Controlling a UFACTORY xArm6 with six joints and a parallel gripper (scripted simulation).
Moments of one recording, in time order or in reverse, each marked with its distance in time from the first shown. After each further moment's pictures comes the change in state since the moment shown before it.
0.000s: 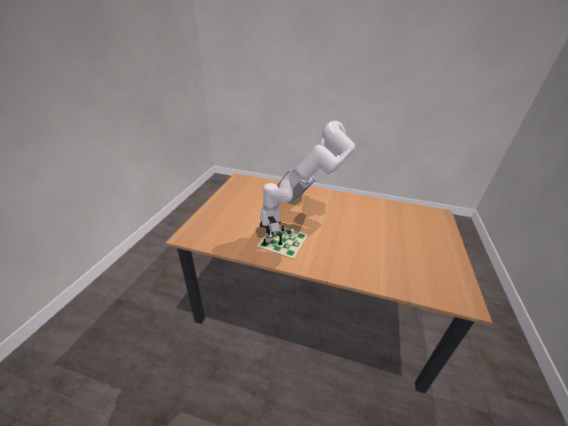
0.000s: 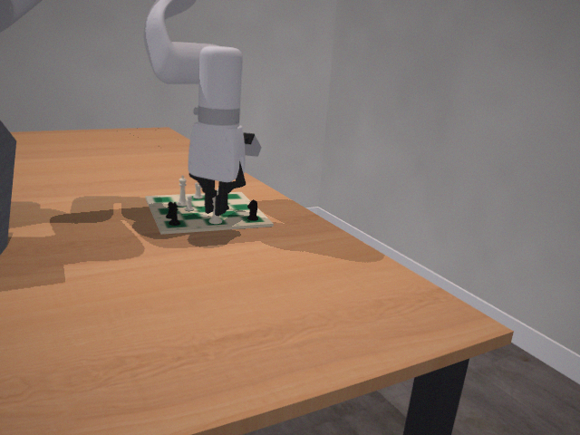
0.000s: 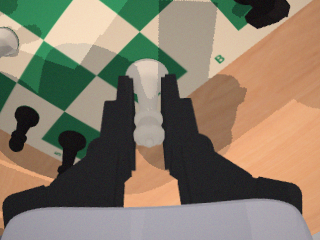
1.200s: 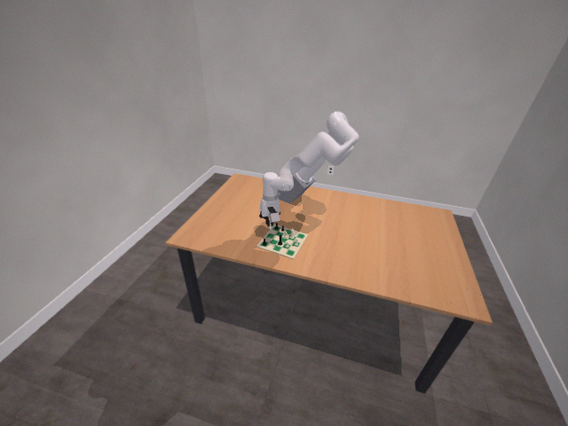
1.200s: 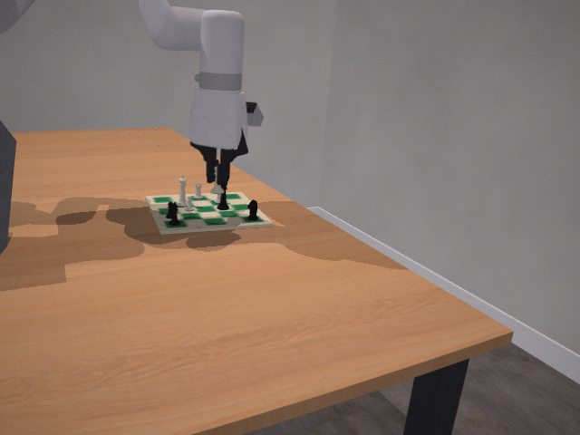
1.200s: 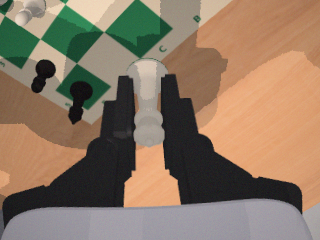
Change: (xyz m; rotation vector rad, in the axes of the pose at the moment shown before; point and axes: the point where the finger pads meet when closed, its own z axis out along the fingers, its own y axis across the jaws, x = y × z) arm 0.000 0.002 -0.061 -0.005 0.002 -0.001
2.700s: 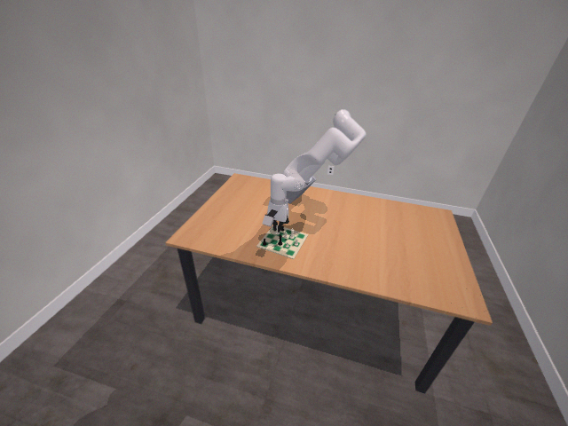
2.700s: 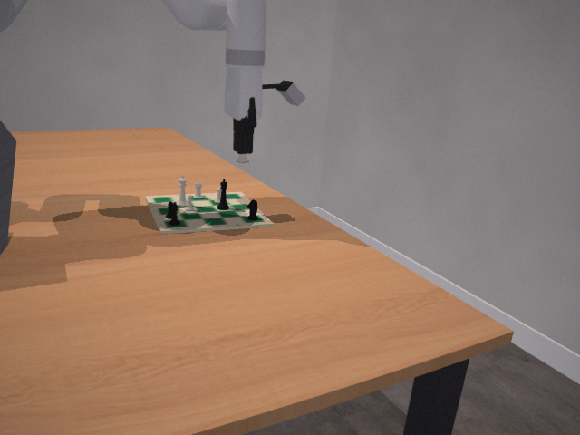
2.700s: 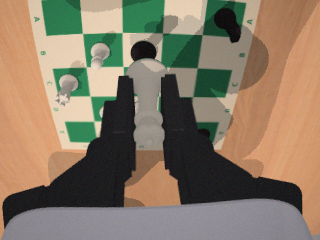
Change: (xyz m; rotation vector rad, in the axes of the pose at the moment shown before) arm 0.105 -0.006 -0.040 0.004 0.030 0.727
